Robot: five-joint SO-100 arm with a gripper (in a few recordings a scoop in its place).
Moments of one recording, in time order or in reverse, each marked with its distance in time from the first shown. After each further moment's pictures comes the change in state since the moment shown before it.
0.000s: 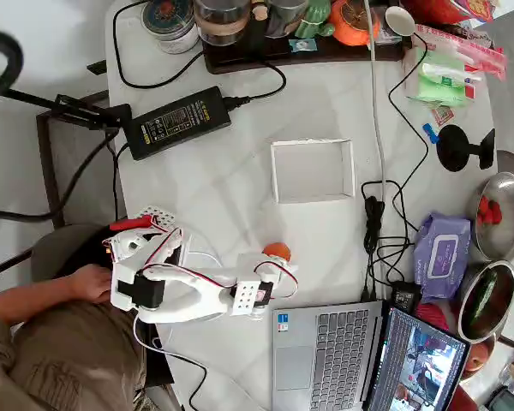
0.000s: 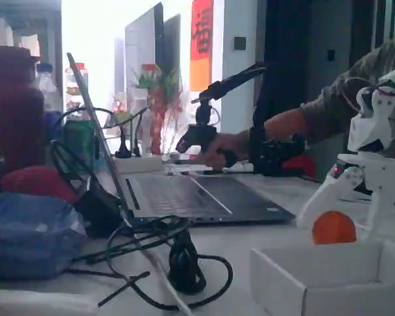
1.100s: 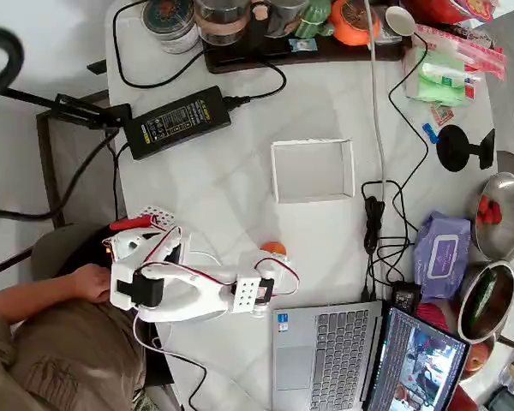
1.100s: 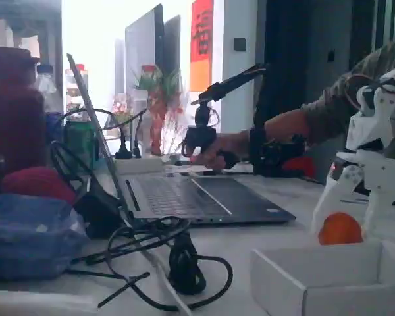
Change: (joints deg) arm -2.0 -0.2 -0.9 -0.5 0.7
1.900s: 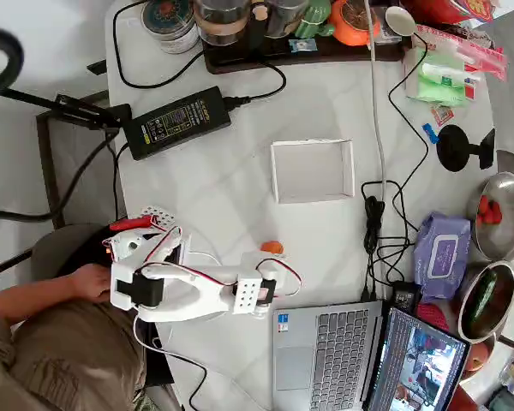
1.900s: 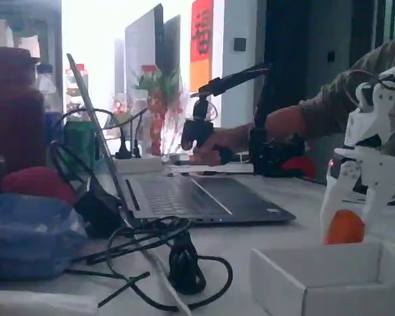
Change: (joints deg) arm -0.6 0.5 -1.8 0.8 0.0
